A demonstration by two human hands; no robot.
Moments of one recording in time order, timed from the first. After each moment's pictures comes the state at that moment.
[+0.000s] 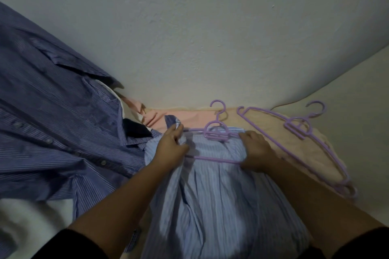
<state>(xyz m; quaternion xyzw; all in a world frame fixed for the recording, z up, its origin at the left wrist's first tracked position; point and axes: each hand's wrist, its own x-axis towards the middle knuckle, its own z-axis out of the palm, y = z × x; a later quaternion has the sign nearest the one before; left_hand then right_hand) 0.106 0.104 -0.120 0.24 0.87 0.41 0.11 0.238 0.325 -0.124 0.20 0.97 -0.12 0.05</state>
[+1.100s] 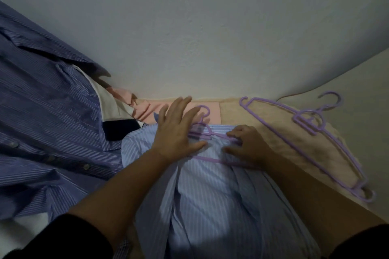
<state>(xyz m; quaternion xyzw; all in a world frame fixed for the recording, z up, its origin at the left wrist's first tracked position) 0.070 0.132 -0.135 0.48 0.82 0.21 -0.23 0.199 0.336 -0.158 0.13 0.97 -0.19 -0.05</state>
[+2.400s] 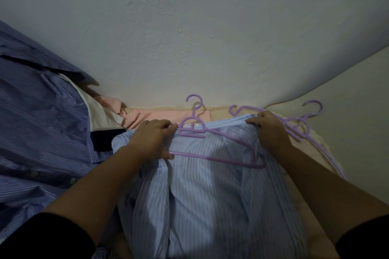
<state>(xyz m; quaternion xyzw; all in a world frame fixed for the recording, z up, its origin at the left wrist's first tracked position) 0.021 0.119 -0.130 0.50 0.86 -0.03 0.03 0.210 0.390 -0.121 0.23 0.91 -0.25 -0.24</state>
